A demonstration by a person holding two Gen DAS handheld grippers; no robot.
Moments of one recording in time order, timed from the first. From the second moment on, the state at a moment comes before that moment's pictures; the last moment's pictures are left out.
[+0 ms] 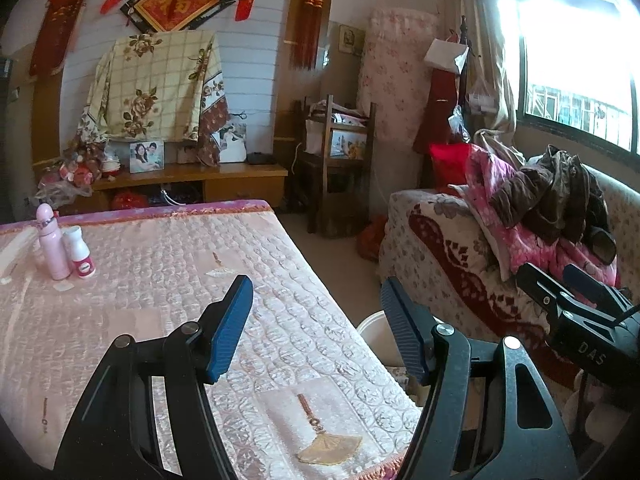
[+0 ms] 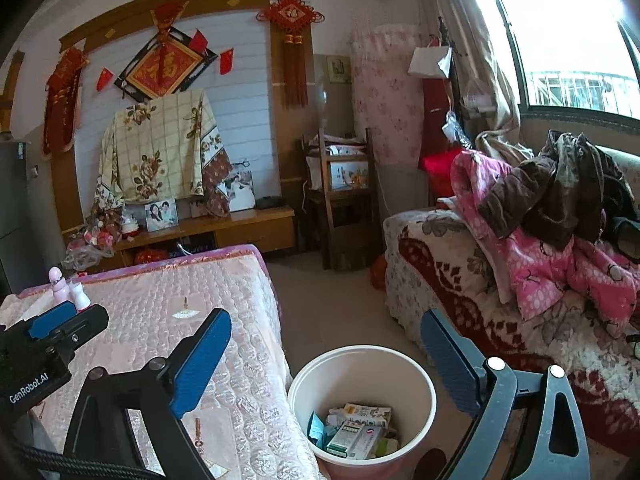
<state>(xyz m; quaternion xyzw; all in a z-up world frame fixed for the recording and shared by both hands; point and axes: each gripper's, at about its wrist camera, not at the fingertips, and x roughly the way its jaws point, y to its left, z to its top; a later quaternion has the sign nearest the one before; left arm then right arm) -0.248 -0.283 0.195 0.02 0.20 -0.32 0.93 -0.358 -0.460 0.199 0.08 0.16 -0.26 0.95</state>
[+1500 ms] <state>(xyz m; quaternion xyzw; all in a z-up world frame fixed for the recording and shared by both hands) -0.255 -0.292 0.186 0.04 0.20 -0.32 0.92 -0.358 -0.458 0.197 0.08 0.17 -0.25 0.95</state>
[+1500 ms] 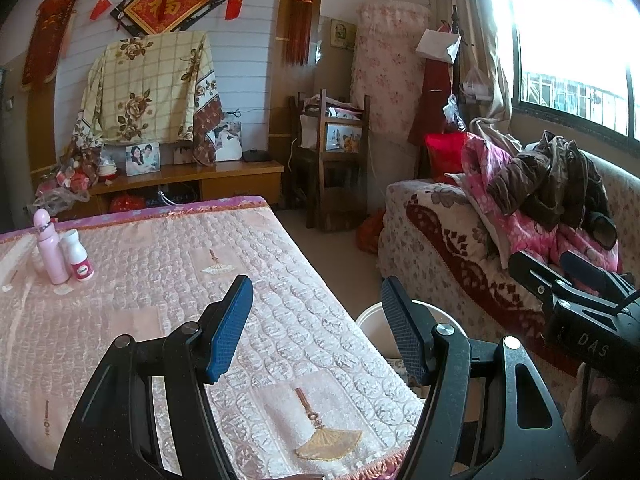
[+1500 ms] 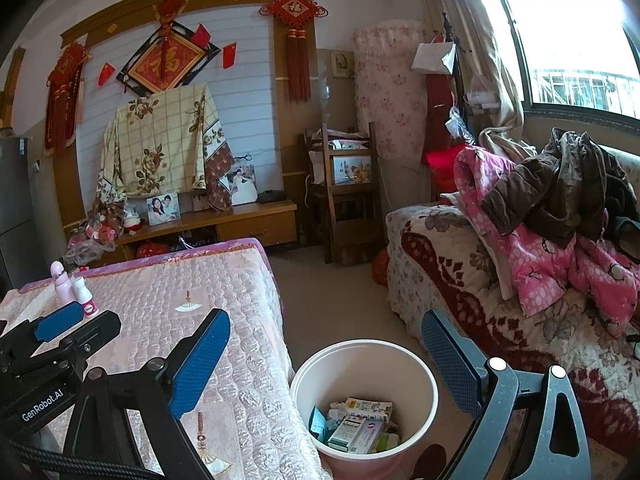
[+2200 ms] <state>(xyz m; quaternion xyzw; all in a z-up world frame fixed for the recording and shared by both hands) -0.255 -0.289 0.176 0.04 0.21 -0.32 0.92 -0.358 -0.465 0.191 0.08 0.18 -0.25 0.95</state>
